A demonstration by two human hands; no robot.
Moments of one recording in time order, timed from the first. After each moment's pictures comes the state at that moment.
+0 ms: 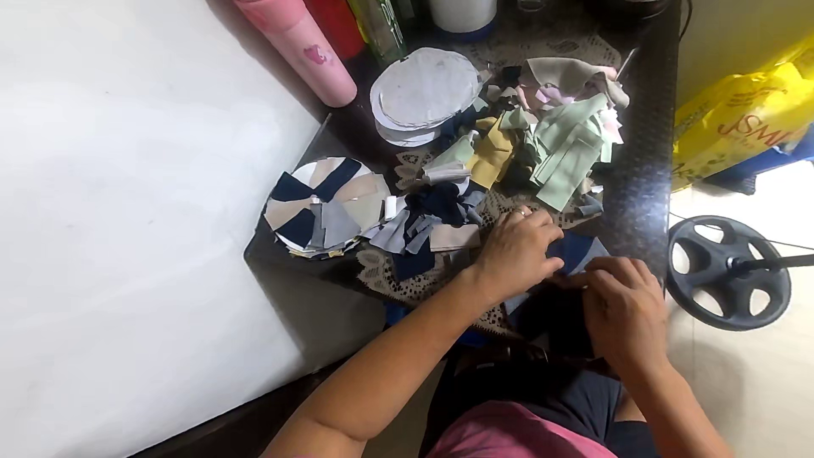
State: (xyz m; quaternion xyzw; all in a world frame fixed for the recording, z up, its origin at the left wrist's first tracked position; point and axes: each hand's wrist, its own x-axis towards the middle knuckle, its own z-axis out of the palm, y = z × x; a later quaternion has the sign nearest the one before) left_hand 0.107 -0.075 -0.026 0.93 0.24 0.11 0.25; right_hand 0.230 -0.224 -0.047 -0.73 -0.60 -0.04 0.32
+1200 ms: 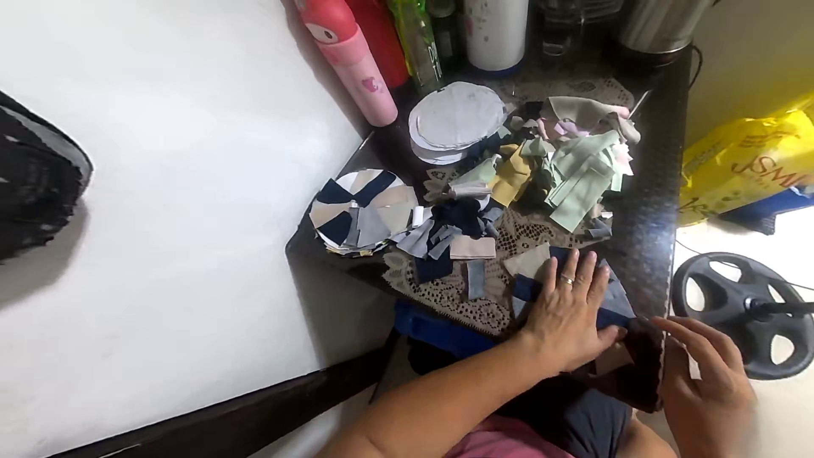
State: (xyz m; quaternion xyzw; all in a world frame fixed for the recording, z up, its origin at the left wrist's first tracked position) left_hand 0.133 -0.158 -0.041 0.94 0.29 0.01 0.19; right_hand 0.254 -0.293 -0.049 -0.77 -0.48 -0.04 0.41
